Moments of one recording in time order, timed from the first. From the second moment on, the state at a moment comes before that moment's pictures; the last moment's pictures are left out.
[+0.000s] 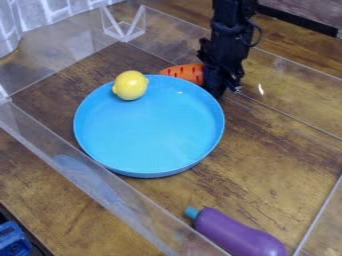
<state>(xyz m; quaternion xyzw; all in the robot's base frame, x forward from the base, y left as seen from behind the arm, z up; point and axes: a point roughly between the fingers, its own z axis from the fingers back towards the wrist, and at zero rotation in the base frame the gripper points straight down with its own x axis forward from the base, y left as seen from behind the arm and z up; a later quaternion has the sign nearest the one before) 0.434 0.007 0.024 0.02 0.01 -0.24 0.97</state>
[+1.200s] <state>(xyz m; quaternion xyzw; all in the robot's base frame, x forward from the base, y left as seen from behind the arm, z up) 0.421 0.023 0.026 -0.02 0.02 -0.22 0.98</state>
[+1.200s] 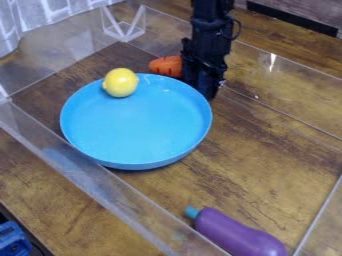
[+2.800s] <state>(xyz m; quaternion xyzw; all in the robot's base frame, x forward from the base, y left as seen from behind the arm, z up) 0.422 0.016 0.028 -0.04 0.01 -0.22 0.98</state>
